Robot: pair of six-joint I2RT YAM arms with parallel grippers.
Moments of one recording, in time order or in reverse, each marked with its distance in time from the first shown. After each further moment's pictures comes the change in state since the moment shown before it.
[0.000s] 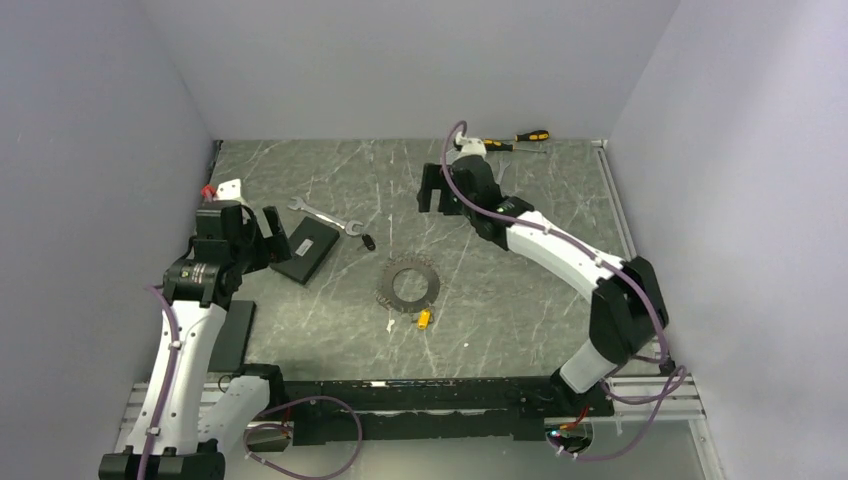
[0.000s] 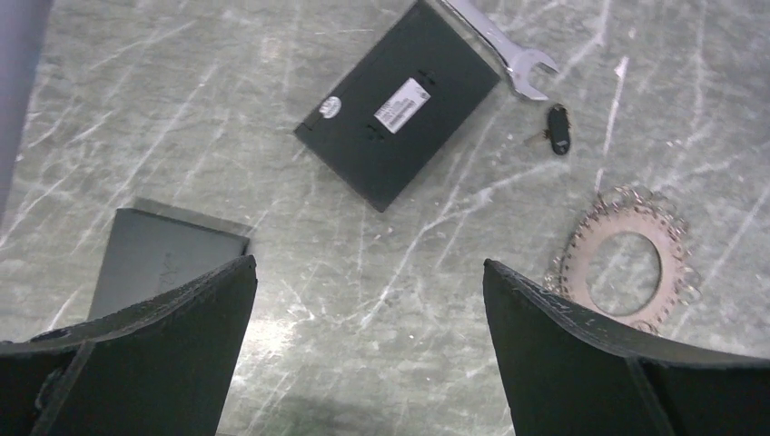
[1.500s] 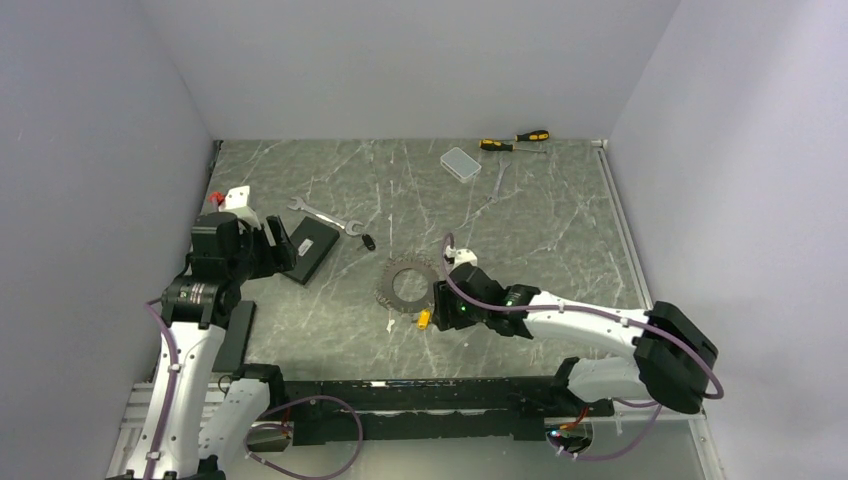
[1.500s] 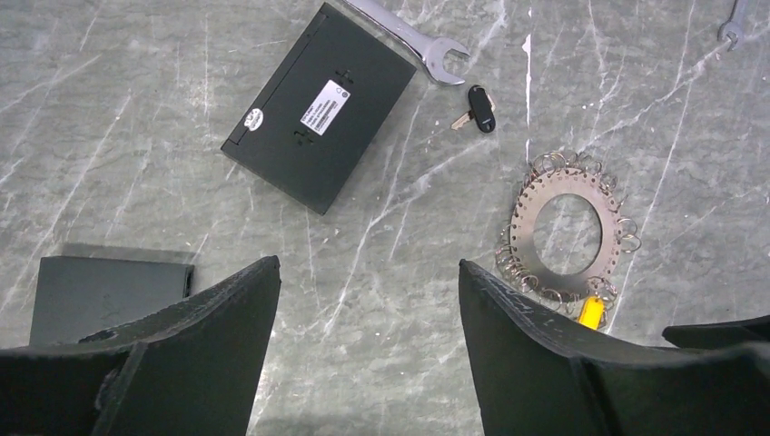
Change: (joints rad) left arm -0.005 -0.102 -0.073 0.069 0.150 0.044; right arm 0.344 -0.400 -0.649 -0.112 -0.068 0.200
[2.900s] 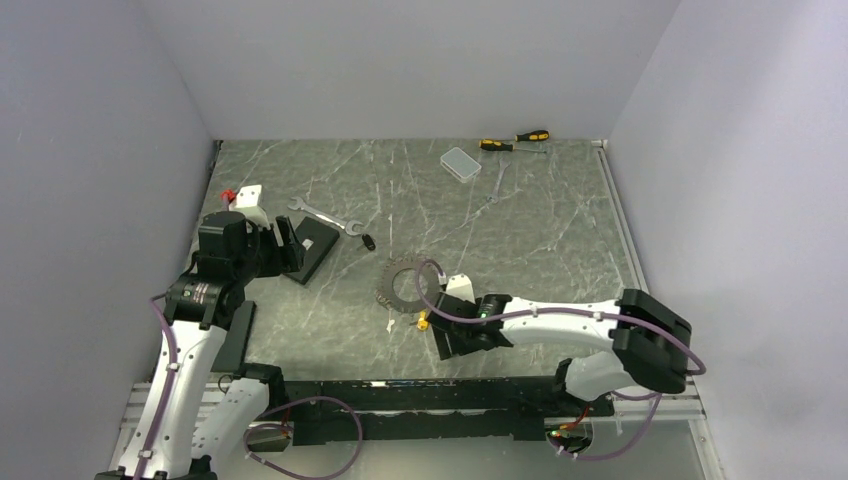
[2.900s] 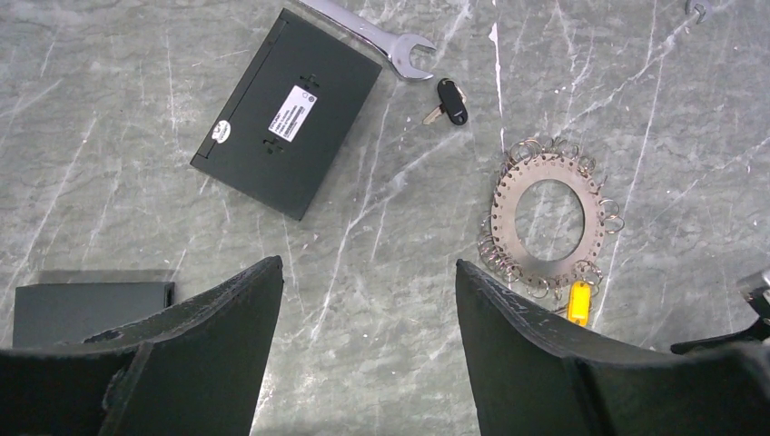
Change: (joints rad) left arm -0.072 0.004 0.000 0.022 0.006 0.011; right arm 0.201 0.174 0.083 -0.316 0.180 0.188
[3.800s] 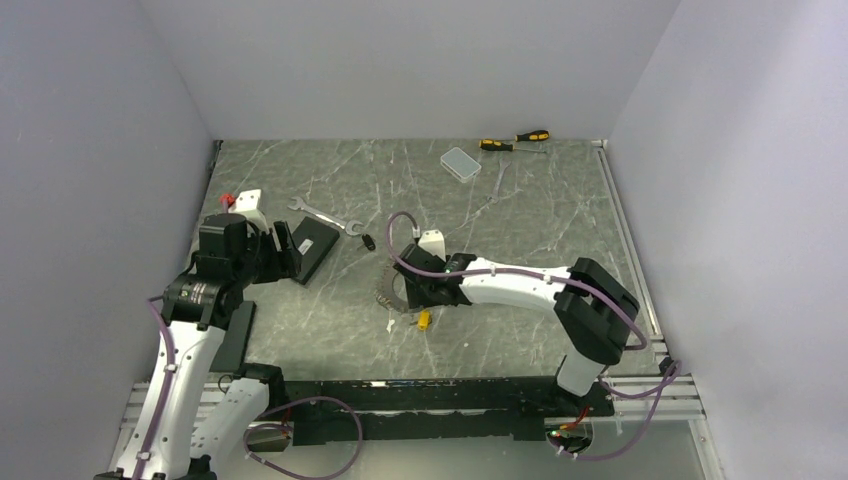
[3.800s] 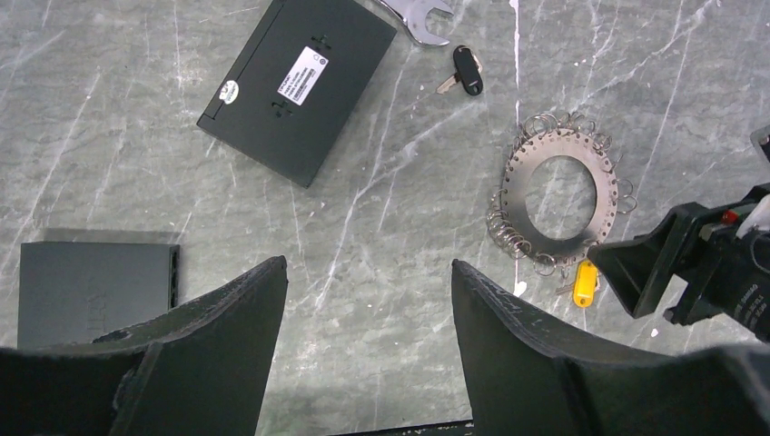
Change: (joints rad) left arm -0.006 0.002 0.025 -0.093 -0.021 -0.018; right arm -0.143 0.273 0.341 0.064 0.067 -0.077
